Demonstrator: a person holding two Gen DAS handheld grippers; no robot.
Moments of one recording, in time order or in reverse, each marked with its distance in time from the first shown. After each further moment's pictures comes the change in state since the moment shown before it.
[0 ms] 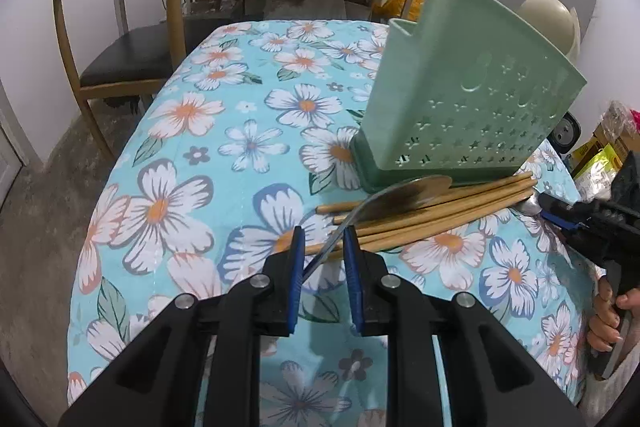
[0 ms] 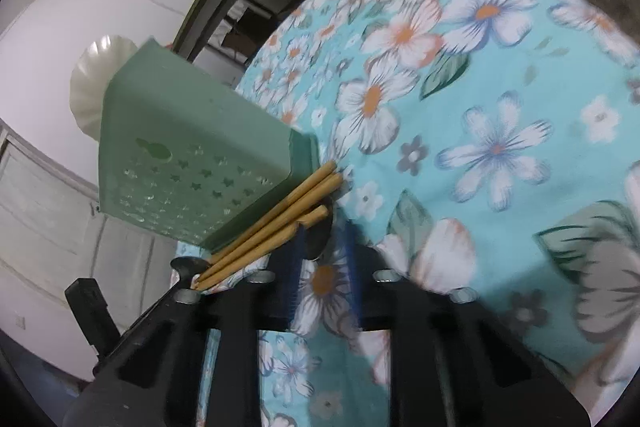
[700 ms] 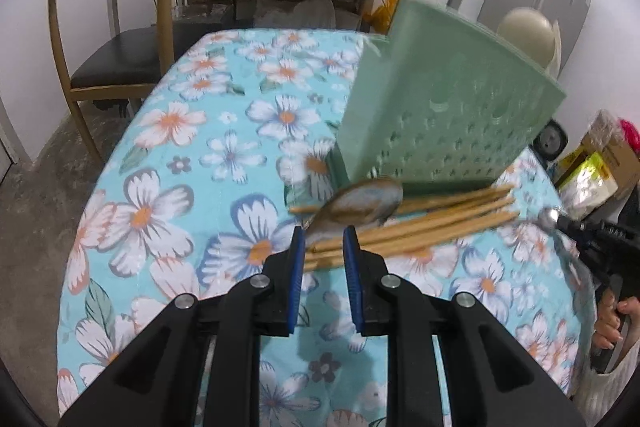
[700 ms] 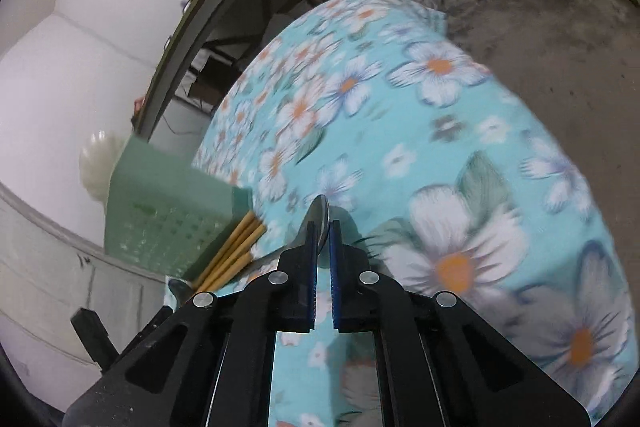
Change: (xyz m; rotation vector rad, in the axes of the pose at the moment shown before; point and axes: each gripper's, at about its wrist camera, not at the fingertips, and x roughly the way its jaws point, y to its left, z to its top) left arm -0.010 -0.009 0.006 -0.017 -0.043 -0.050; right arm -0.088 -0.052 -0.004 0.138 -0.147 -0.077
